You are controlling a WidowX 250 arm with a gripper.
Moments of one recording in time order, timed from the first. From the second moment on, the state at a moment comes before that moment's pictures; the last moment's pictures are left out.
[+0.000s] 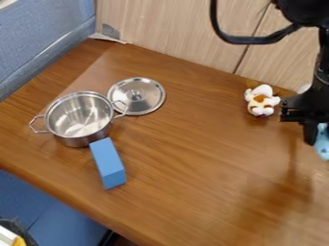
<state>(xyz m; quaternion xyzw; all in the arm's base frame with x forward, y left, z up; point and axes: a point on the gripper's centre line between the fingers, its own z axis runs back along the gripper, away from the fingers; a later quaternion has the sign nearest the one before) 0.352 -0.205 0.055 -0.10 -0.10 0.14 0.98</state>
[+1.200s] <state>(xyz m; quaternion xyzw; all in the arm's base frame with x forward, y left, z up) 0.360 -0.121 0.014 -0.09 -0.04 0.27 0.96</state>
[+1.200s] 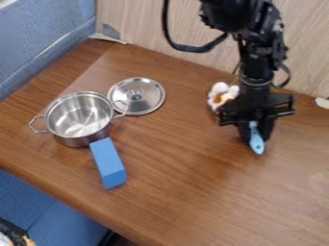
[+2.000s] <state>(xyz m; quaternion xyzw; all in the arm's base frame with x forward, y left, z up) 0.336 -0.084 0.037 -0.08 -0.05 0.34 0.94</state>
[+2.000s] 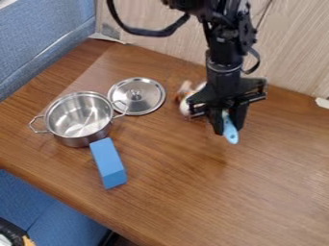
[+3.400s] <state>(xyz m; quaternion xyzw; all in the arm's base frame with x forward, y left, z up) 0.285 -0.070 0.048 -0.04 -0.05 0.35 0.93</state>
